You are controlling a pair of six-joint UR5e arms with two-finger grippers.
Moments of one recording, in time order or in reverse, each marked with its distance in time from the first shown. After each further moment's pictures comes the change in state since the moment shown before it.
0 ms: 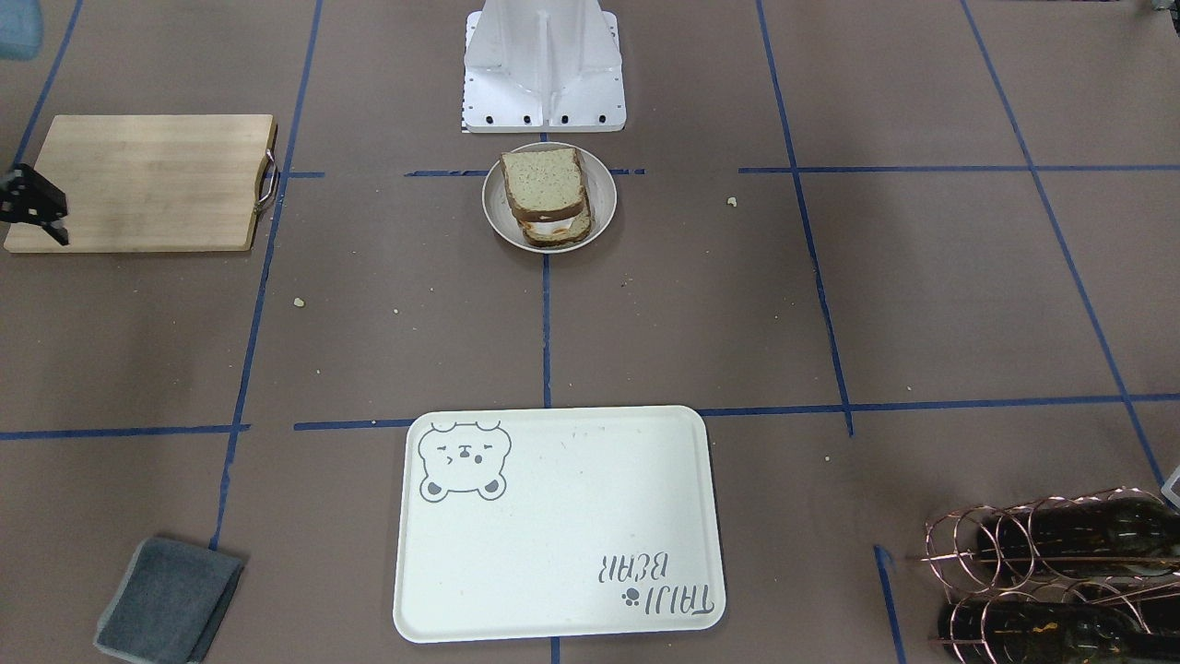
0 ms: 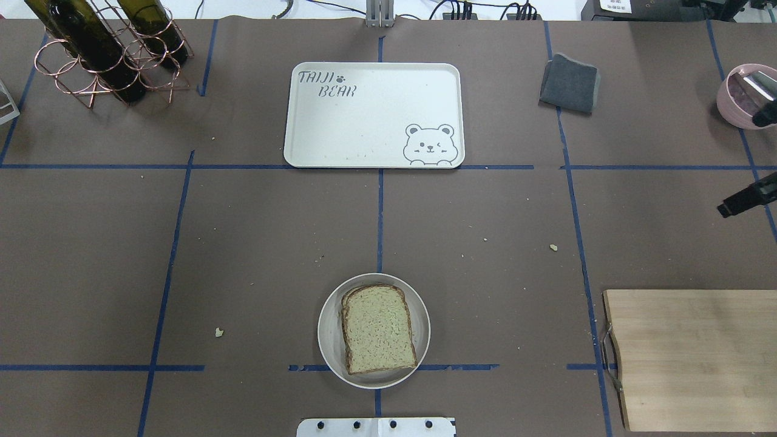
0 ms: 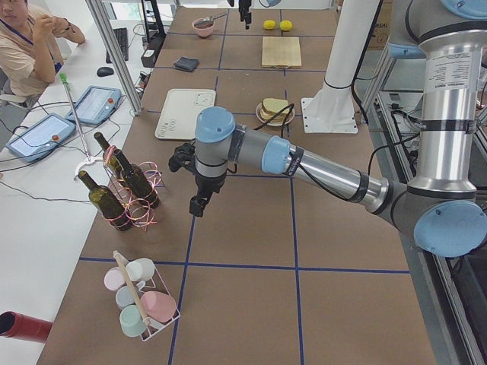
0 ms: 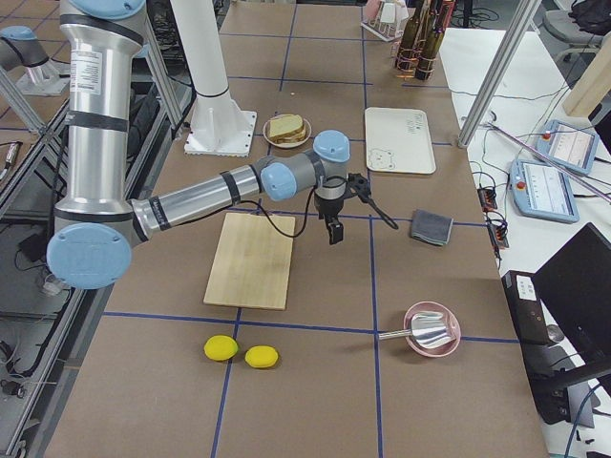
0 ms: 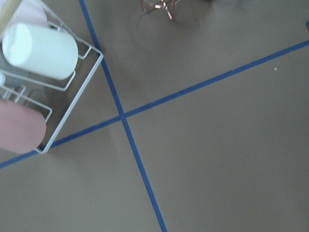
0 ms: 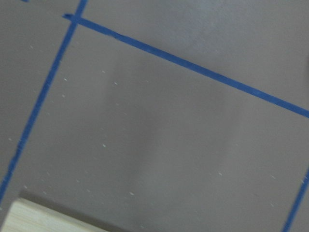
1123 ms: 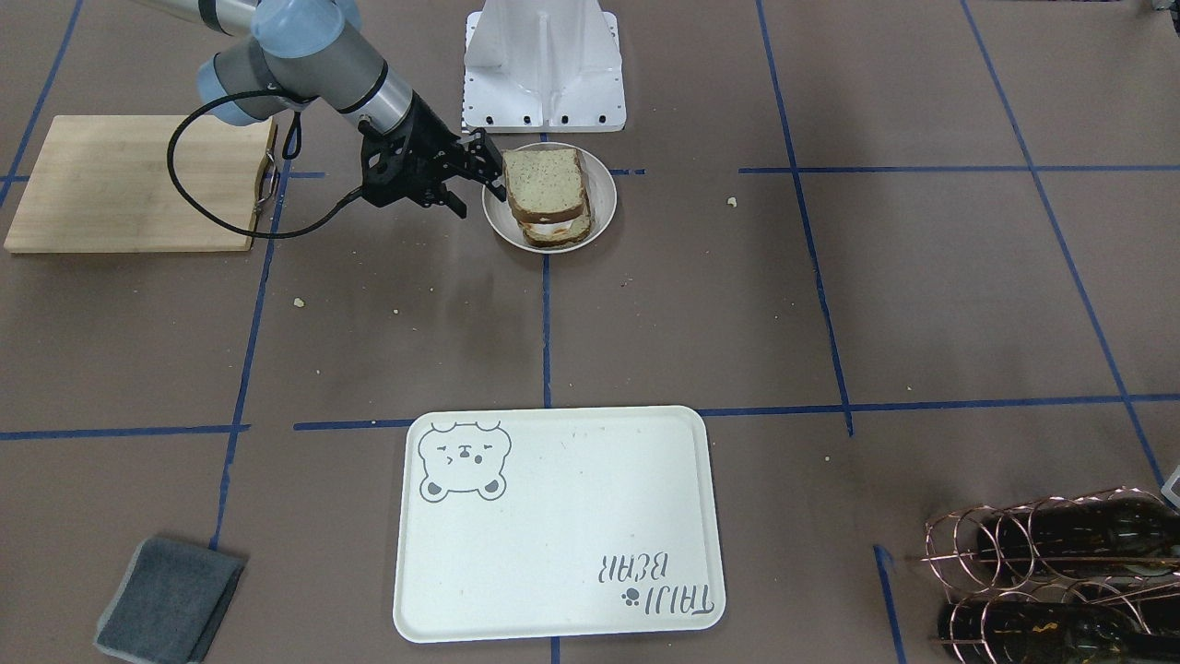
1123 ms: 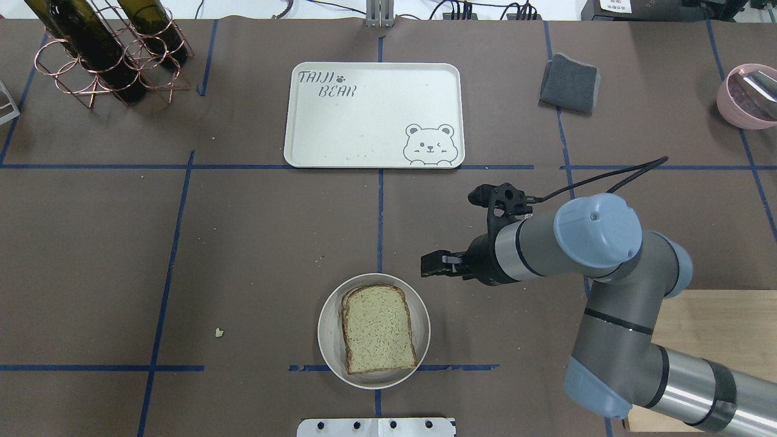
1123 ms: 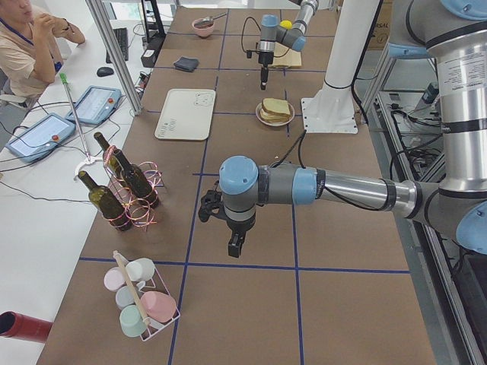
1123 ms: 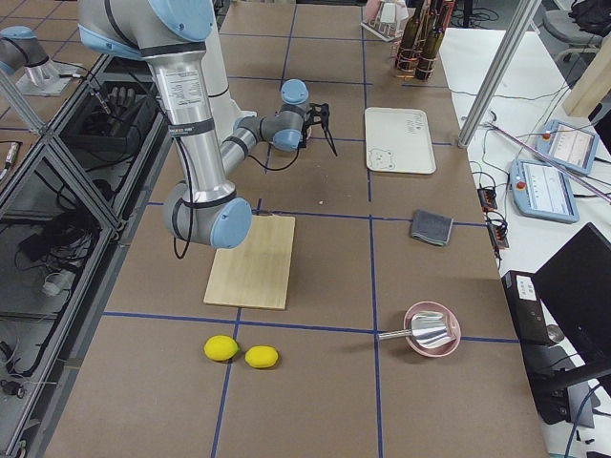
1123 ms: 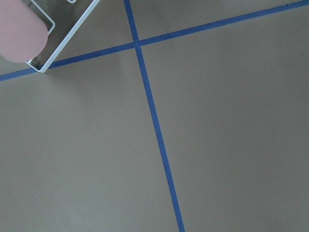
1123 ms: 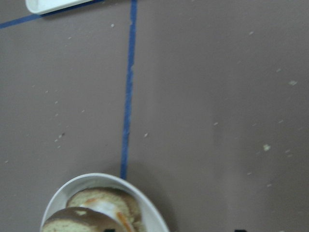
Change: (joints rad) left arm -0.016 0.210 0.029 0.073 -0.013 0.011; right arm -0.716 0.480 -0.106 0.427 -0.281 1.201
